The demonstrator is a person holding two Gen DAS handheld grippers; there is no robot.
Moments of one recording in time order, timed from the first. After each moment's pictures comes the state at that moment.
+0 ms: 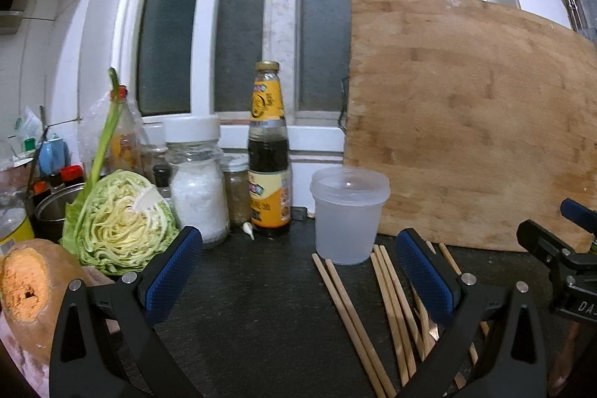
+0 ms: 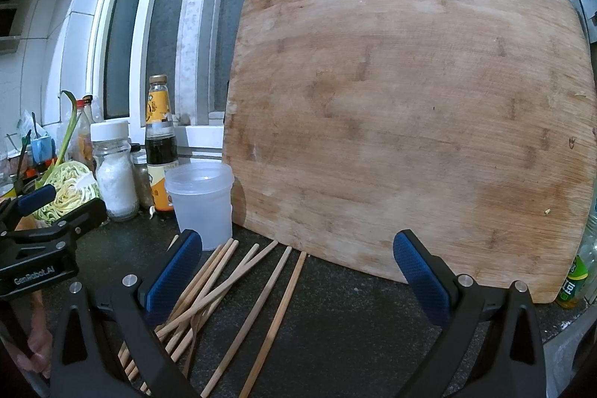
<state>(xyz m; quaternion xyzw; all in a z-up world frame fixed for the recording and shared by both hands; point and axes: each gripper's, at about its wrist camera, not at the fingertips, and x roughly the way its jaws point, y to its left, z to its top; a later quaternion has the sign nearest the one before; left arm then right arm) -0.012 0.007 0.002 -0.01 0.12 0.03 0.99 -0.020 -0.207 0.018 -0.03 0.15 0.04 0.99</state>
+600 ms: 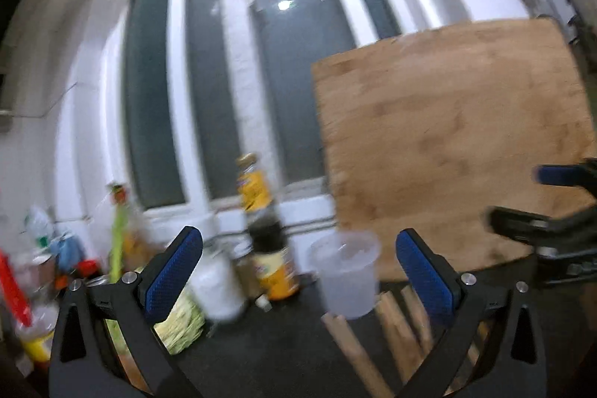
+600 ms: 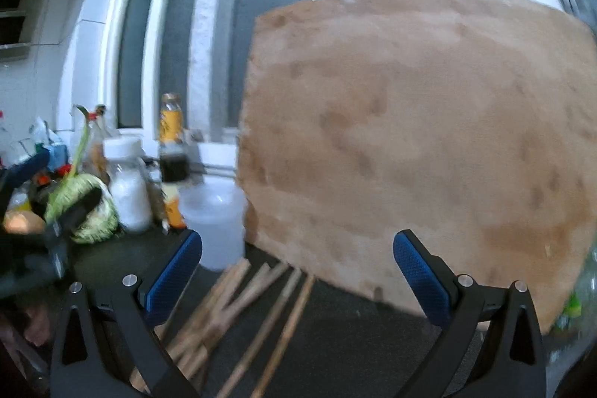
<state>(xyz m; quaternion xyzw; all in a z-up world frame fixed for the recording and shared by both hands) -0.029 -0.024 0.052 0.09 0.02 0.00 1.00 -0.005 -0.201 0.074 -0.04 0.15 0.09 0.98</state>
